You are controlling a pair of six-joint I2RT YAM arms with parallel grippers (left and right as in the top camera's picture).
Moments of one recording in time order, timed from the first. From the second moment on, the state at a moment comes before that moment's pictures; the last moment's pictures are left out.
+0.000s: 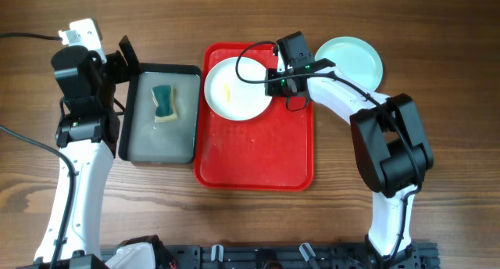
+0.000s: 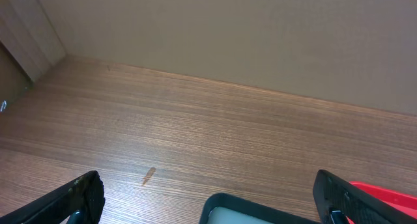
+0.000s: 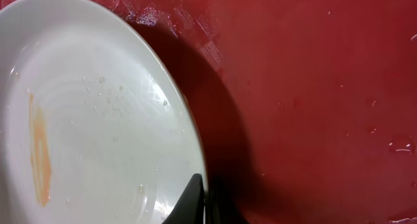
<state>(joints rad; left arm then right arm) 0.15 1.32 0.94 -0.02 -0.07 -0.05 0.41 2.13 1.40 -0.39 -0.20 0.42</state>
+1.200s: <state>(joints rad) 0.15 1.32 0.94 -0.02 -0.07 -0.05 0.41 2.06 1.40 -0.79 -0.23 0.44</state>
